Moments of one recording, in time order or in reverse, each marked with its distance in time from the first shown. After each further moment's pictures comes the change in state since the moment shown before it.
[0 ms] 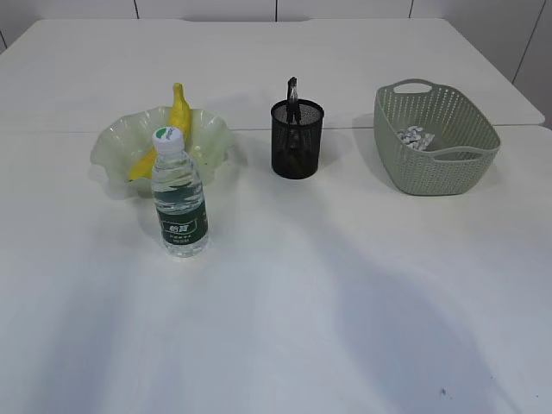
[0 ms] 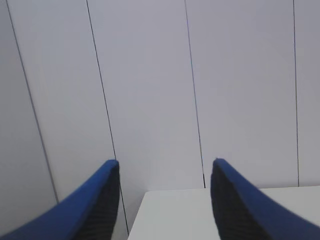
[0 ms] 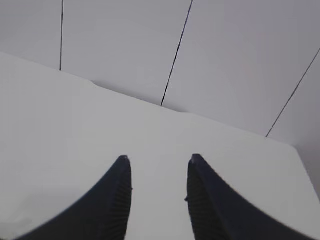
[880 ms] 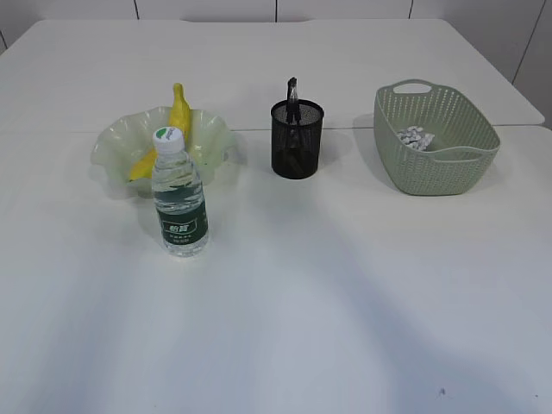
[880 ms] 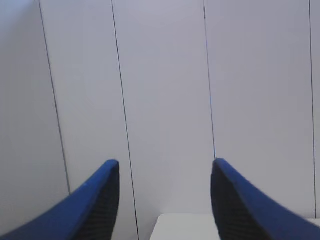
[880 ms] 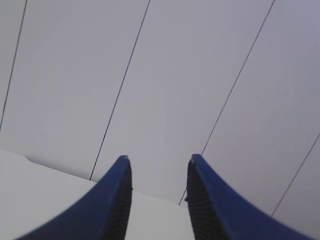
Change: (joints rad) left arm 0.000 -0.105 0.000 0.000 -0.058 0.000; right arm 0.000 -0.390 0.000 0.022 0.152 -0.222
